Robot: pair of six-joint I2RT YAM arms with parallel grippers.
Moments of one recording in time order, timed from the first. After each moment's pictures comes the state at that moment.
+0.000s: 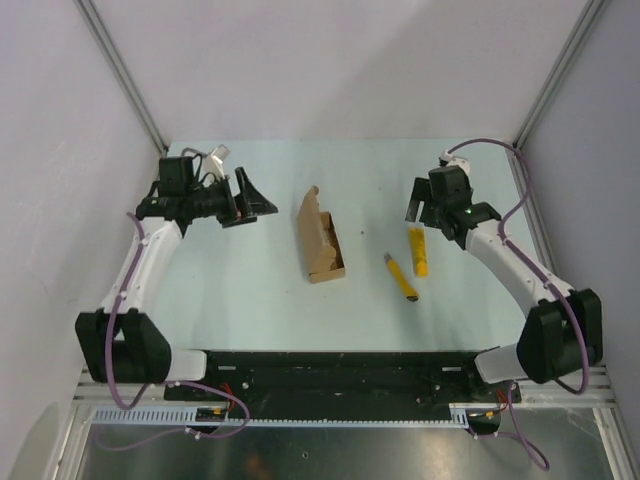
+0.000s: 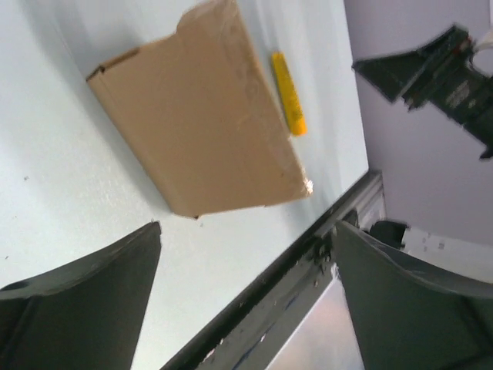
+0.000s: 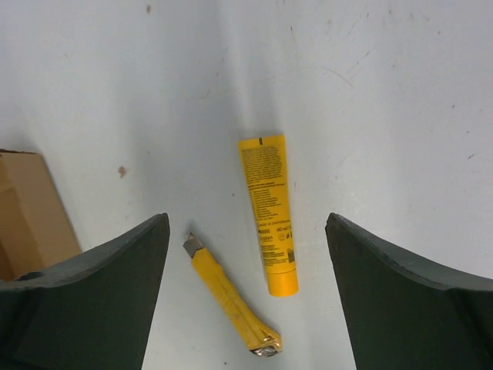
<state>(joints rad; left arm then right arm) -0.01 1.37 1.21 -0.61 0.82 -0.37 0.33 1.42 1.13 -0.46 0.28 0.41</state>
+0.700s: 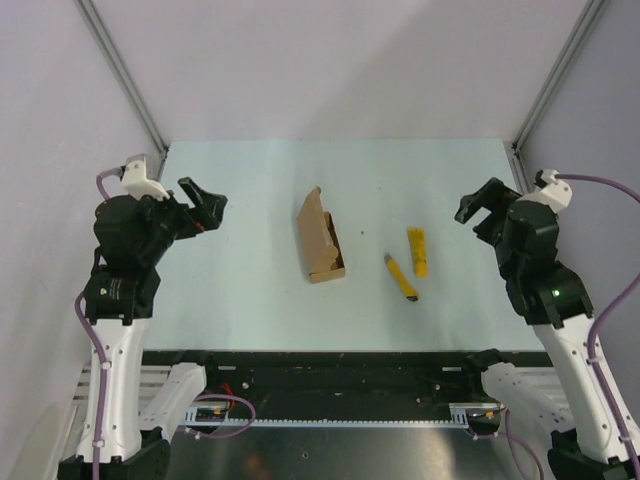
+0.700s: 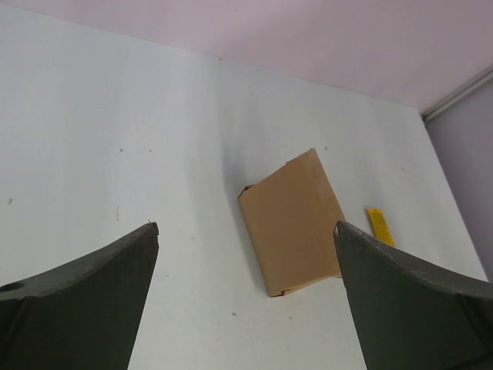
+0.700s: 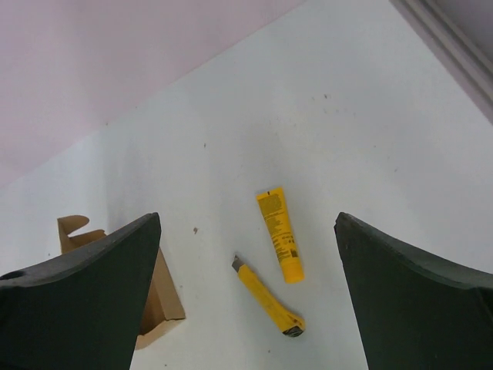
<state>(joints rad) -0.01 0.80 1.19 -0.62 0.20 -0.36 0.31 0.81 1.13 -0.64 0.44 0.58</state>
